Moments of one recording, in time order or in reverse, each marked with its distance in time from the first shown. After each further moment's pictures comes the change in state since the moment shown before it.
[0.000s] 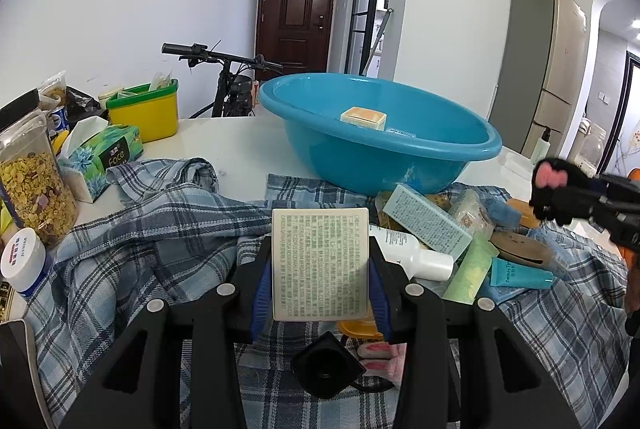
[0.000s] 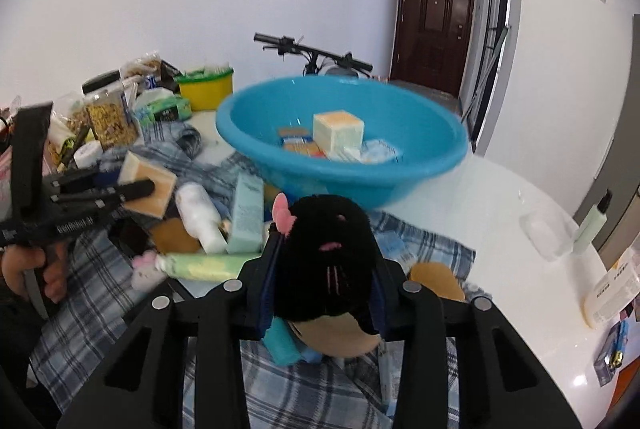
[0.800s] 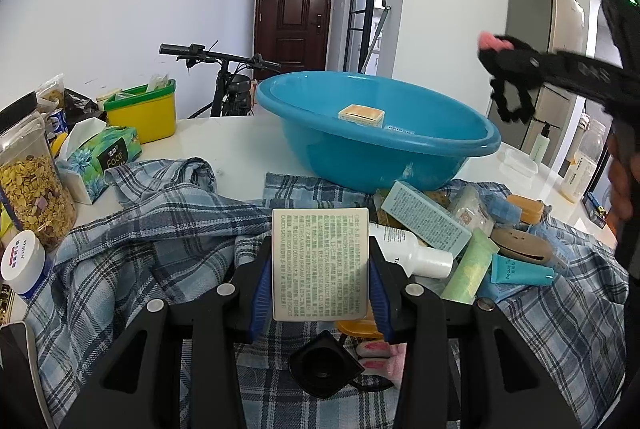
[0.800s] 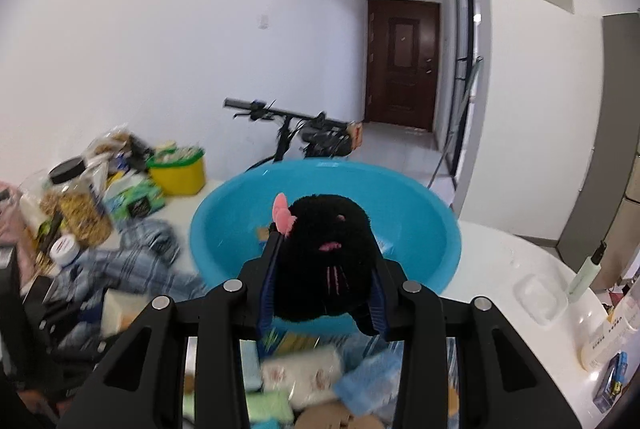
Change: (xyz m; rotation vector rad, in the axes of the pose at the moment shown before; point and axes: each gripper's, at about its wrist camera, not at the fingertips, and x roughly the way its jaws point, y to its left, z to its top) left arm 0.000 -0.001 -0.001 0.008 0.004 -0.005; right arm 0.024 -0.005 0.089 0.094 -0.178 -0.100
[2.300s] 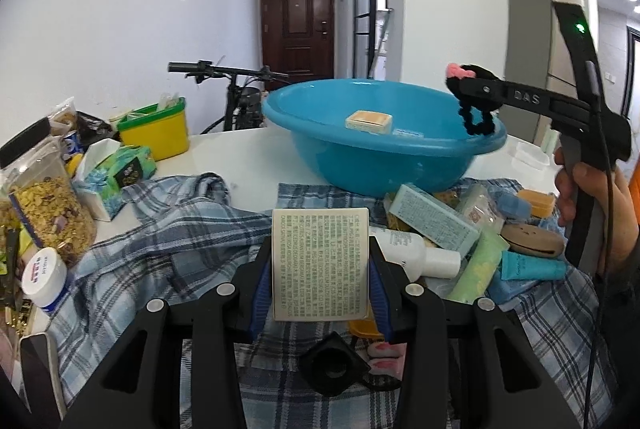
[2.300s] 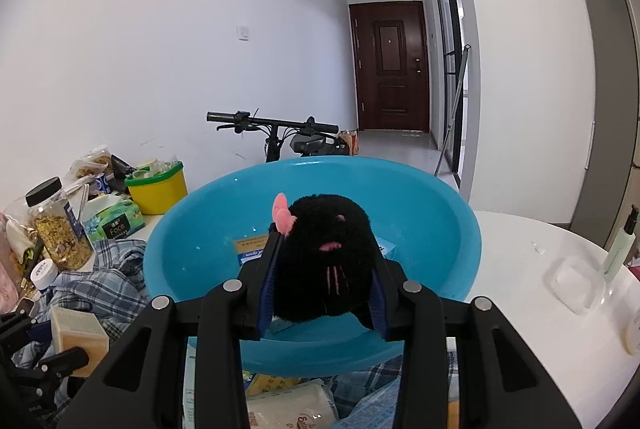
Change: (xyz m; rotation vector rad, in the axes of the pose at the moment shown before) left arm -0.008 -0.002 0.003 0.053 -0.032 0.077; right arm 0.050 -0.027 -0.028 0.095 -0.051 0.026
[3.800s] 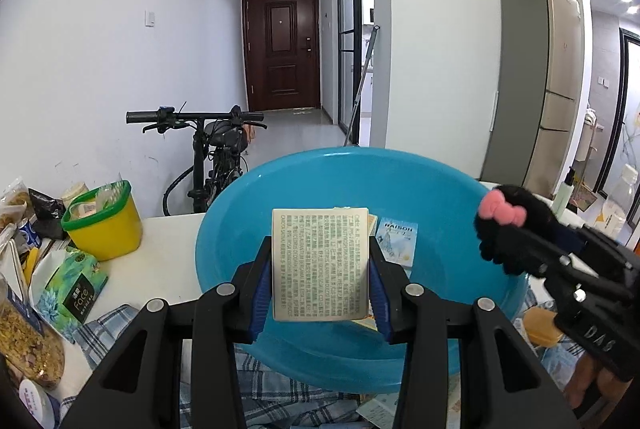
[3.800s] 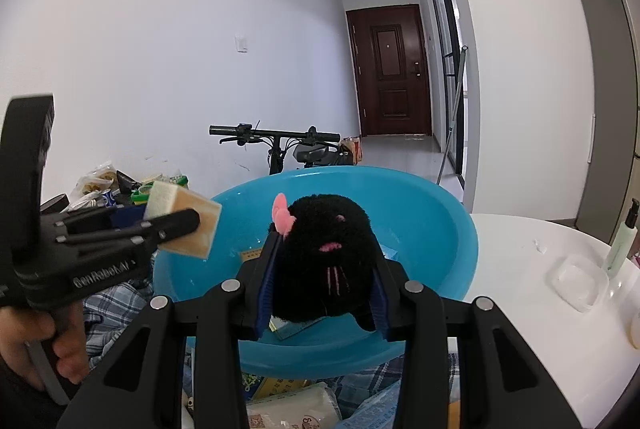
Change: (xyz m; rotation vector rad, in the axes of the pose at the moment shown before) left arm 0.097 -0.034 0.139 0.050 -0.049 -0.050; right arm -0.007 -0.006 0.004 0.040 -0.026 0.016
